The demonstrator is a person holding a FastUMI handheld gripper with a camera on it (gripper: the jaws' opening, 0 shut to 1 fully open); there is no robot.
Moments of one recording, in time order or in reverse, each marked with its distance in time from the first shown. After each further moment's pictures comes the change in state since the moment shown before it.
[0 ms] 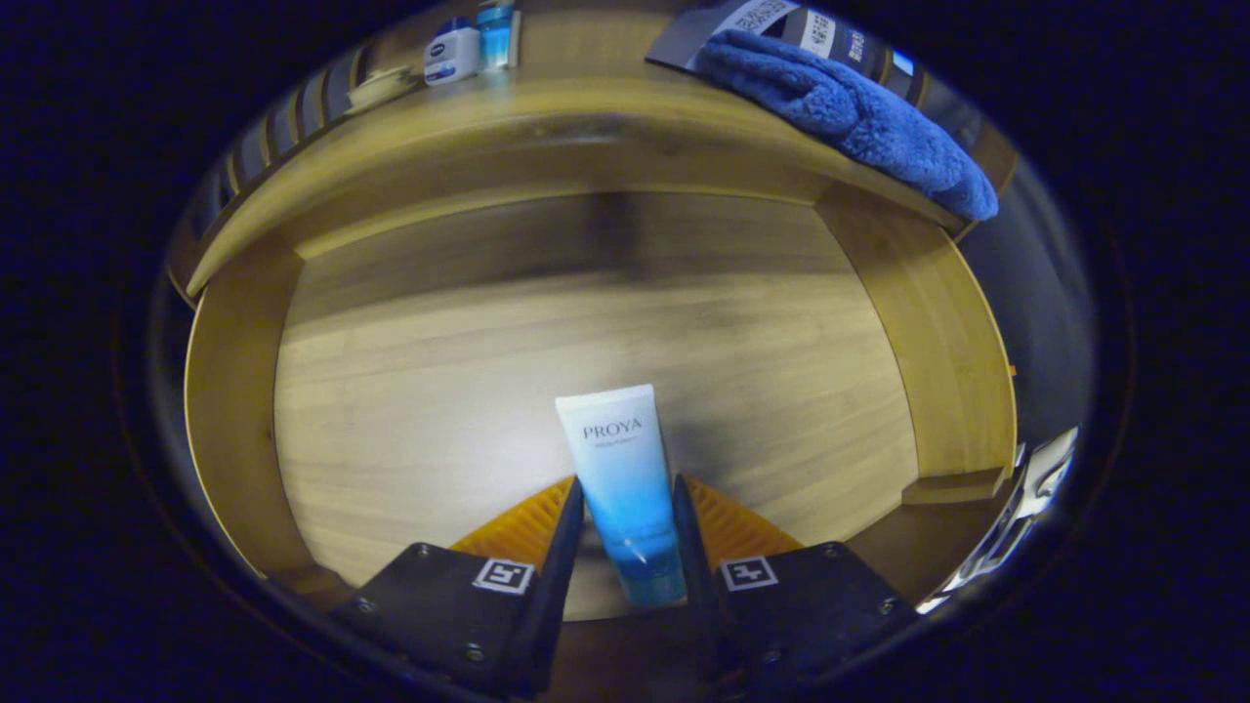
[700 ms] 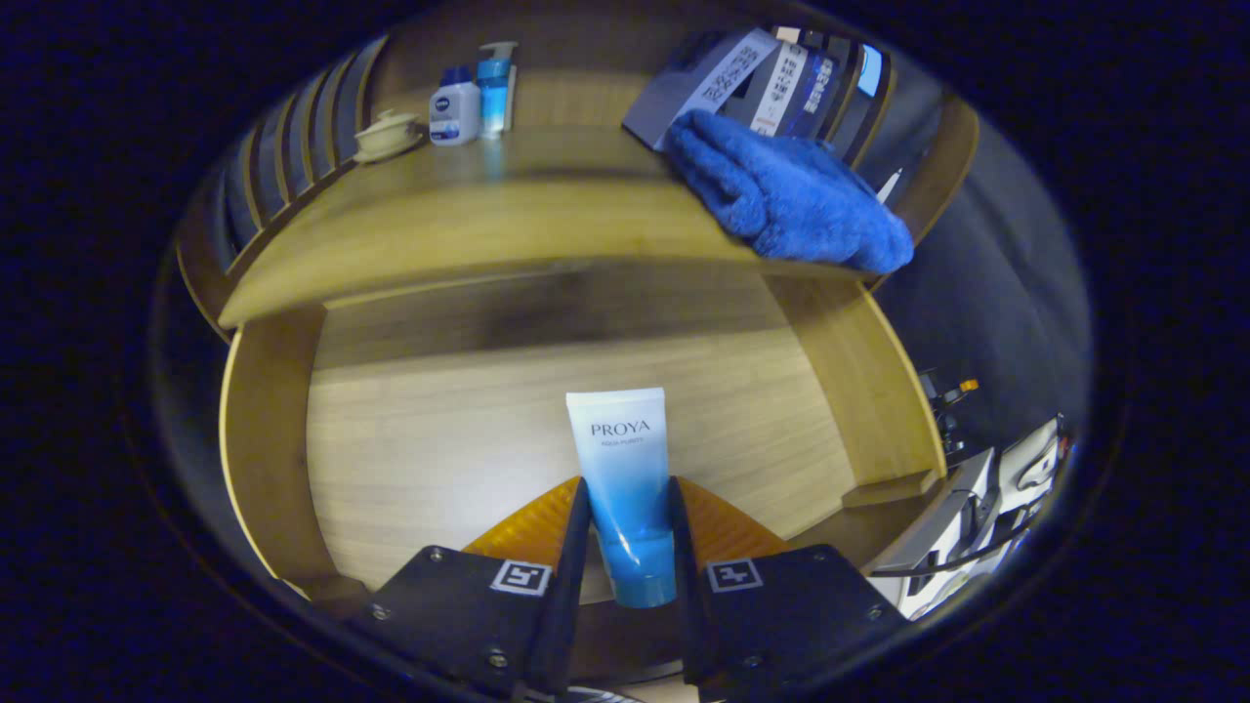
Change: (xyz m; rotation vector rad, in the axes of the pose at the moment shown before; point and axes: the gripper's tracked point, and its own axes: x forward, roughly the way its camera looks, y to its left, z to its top) arm -0.086 -0.011 0.034 0.014 -0.198 -0.106
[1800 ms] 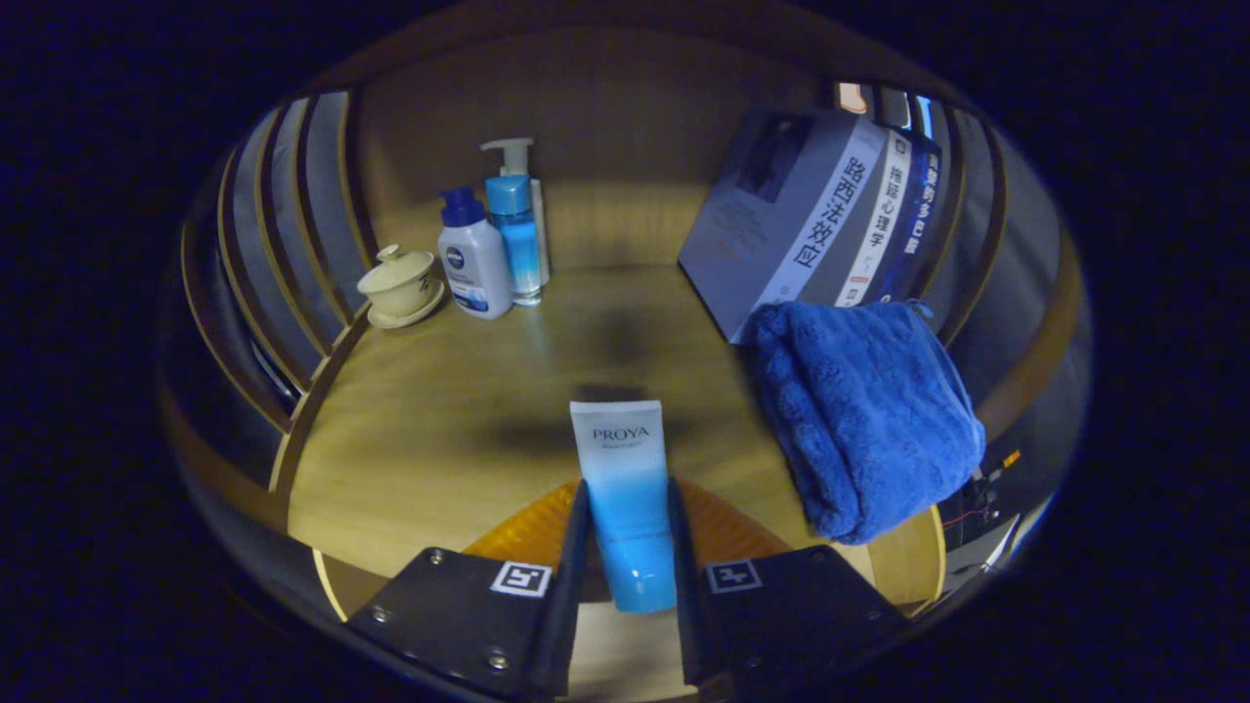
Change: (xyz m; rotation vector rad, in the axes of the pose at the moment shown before) arm 0.051 0.063 0.180 0.053 -0.206 0.190
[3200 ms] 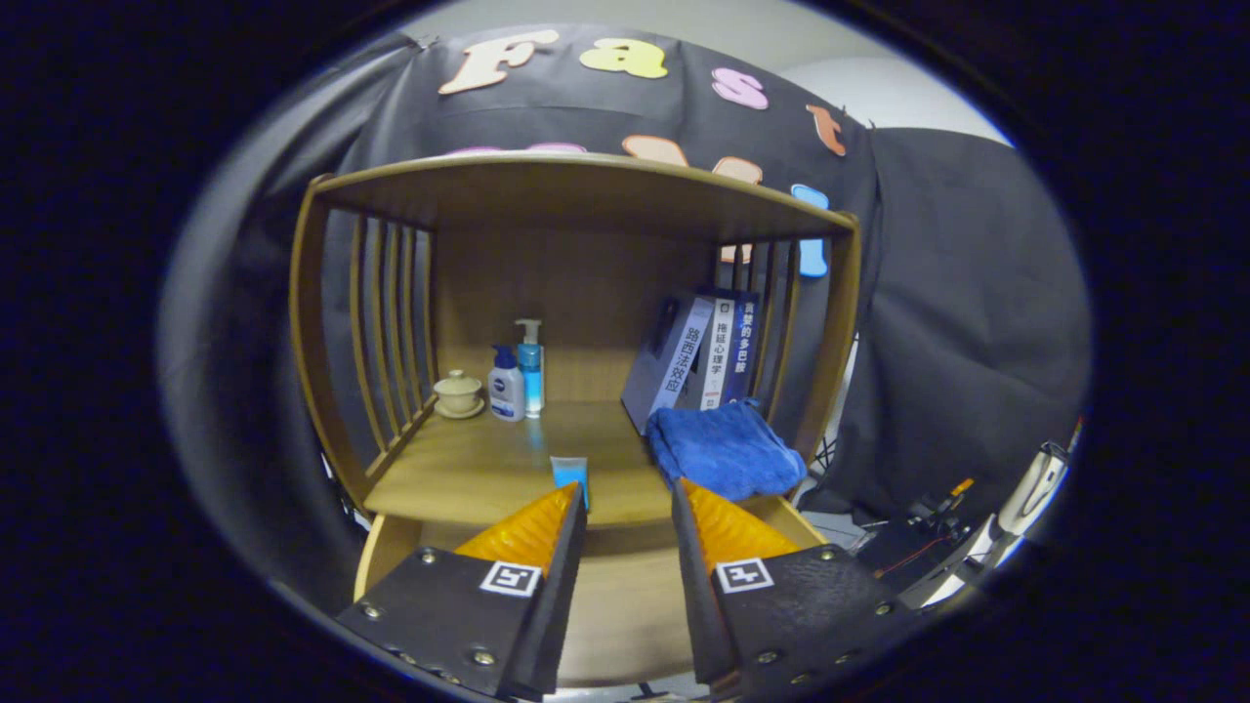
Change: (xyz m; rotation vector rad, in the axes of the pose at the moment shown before) arm -0.240 -0.053 -0.036 0.000 -0.539 -0.078
